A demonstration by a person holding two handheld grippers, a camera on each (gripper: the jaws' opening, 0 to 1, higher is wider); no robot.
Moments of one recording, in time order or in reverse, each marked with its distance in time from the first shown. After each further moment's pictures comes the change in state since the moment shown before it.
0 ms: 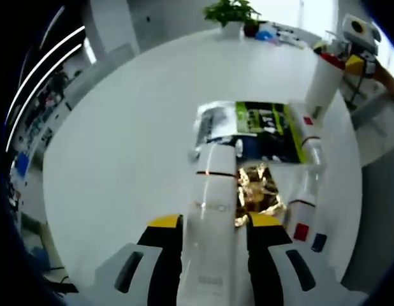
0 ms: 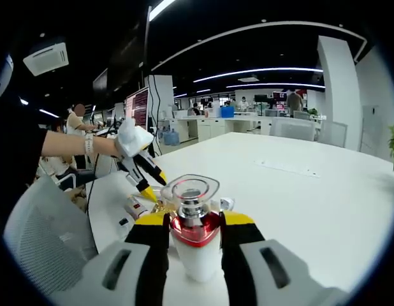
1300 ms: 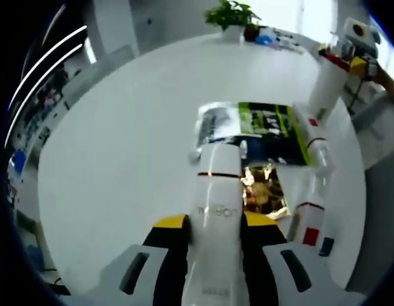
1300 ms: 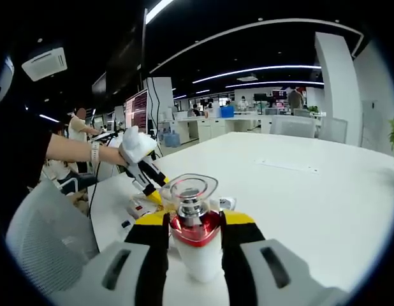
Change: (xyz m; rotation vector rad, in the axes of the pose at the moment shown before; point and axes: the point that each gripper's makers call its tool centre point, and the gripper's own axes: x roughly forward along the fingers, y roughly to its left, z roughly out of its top) left arm 0.011 0.007 -0.001 -0.025 -0.048 -0.014; right arm 0.000 0.003 0.001 0.030 -0.007 0.010
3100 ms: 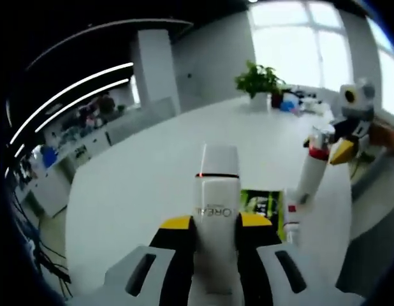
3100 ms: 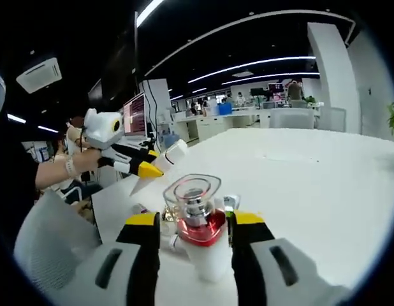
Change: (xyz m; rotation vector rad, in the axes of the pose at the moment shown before) left arm -0.085 -0.034 0.089 -0.106 -0.445 0.228; right arm -0.003 -0.004 0.004 0.084 -0.027 -0.003
